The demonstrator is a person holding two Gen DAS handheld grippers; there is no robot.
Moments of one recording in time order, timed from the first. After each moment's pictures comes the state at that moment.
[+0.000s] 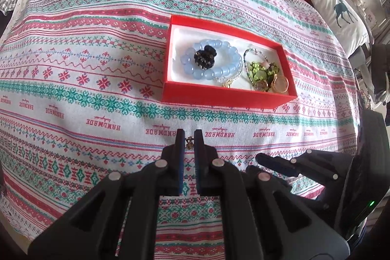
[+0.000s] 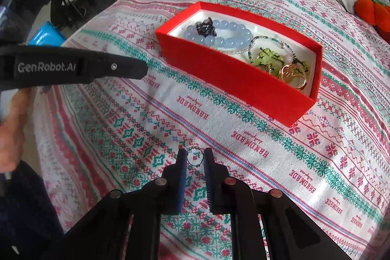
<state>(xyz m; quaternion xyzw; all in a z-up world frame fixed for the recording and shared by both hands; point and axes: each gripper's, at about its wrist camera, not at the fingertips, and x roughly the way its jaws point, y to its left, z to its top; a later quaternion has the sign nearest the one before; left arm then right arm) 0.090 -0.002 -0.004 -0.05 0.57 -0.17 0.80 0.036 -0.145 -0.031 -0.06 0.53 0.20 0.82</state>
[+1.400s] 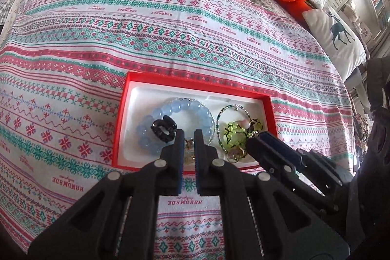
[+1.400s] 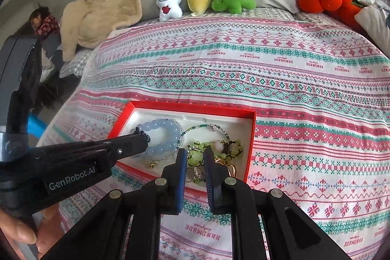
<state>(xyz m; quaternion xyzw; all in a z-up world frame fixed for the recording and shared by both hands) 0.142 -0.045 -0.003 -0.07 0.52 -0.18 0.83 0.106 -0.193 -0.002 0.07 0.43 0.08 0.90</state>
